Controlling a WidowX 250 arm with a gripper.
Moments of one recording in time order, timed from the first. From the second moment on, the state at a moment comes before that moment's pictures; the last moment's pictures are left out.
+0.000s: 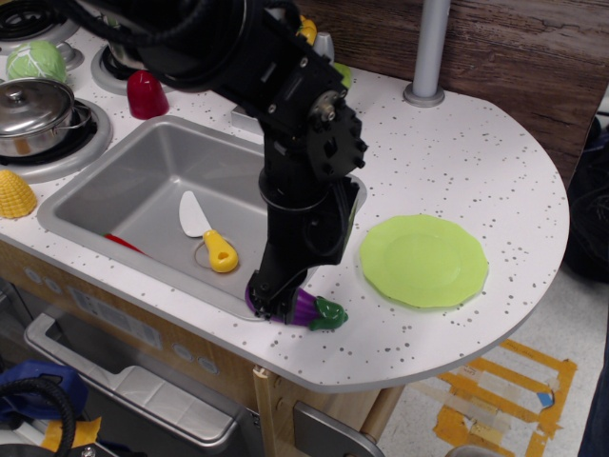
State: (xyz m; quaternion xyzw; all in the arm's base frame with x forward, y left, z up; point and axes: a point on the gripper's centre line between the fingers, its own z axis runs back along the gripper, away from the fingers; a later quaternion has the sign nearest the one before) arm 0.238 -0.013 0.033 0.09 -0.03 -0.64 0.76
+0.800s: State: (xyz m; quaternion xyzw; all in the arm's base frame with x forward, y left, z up) arm 0.243 -0.005 0.011 0.08 -0.06 -0.67 0.73
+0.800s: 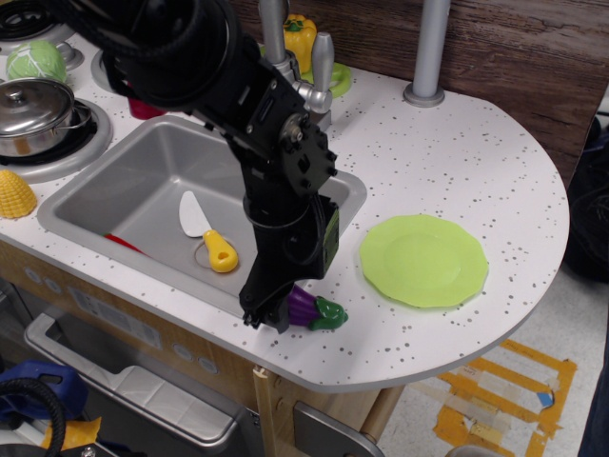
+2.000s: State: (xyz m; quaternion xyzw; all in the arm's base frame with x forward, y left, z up) arm 0.238 0.004 0.018 0.06 -0.03 -0.66 0.75
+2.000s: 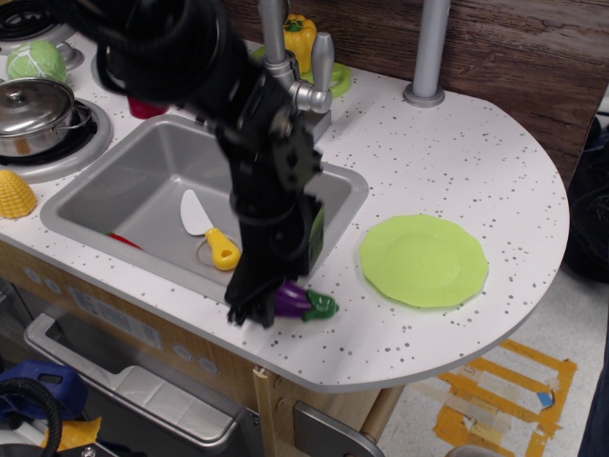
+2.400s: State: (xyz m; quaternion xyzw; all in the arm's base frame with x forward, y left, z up) arm 0.259 -0.026 0.055 0.10 -0.04 -0.61 0.78
